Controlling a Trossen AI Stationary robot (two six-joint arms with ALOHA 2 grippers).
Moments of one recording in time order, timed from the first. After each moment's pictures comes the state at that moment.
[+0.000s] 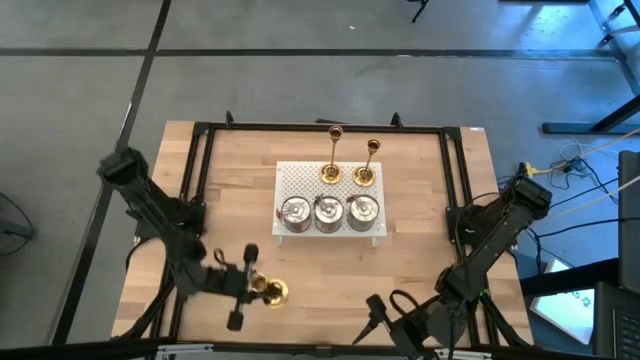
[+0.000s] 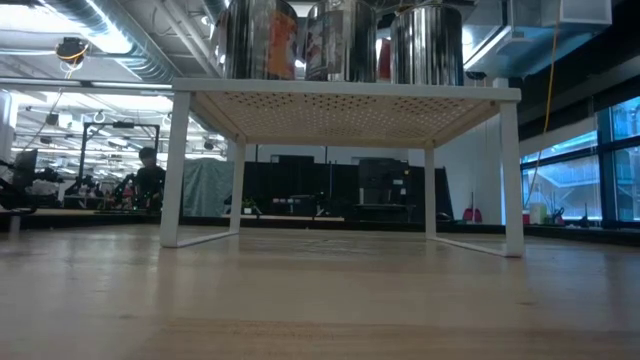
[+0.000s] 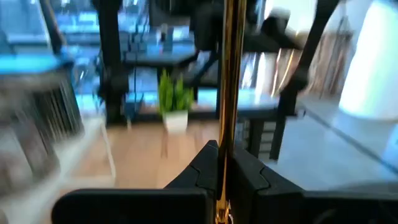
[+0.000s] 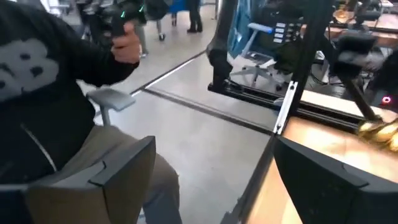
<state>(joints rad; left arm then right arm) -0.88 1.39 0.71 0.63 -0.78 -0.09 0.90 1.67 1.27 0.15 0.30 0.10</state>
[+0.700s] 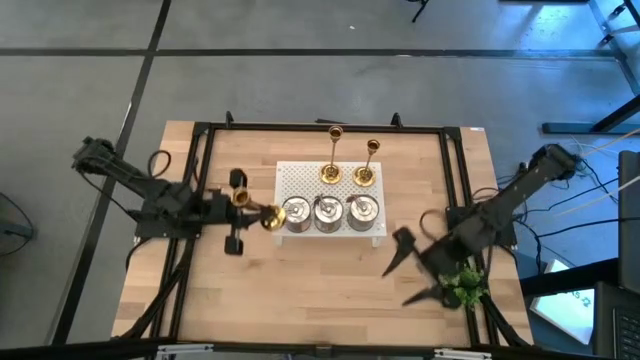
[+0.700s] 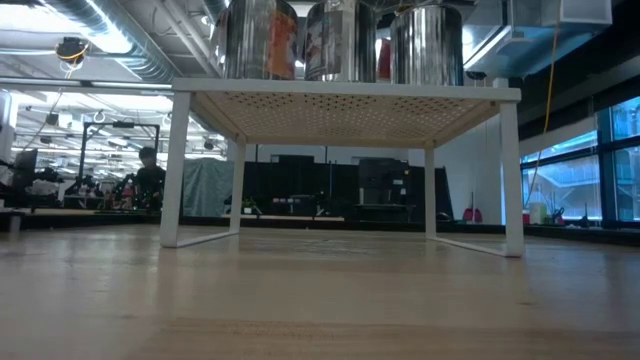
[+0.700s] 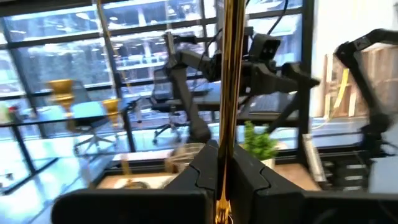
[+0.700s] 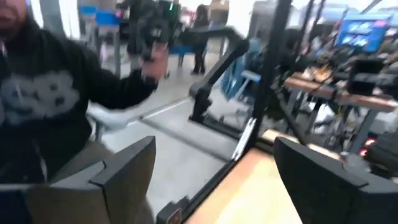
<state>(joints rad) -0.46 0.87 0.70 0.28 -0.52 0.13 0.70 1.09 0.84 0.19 0.06 -0.09</state>
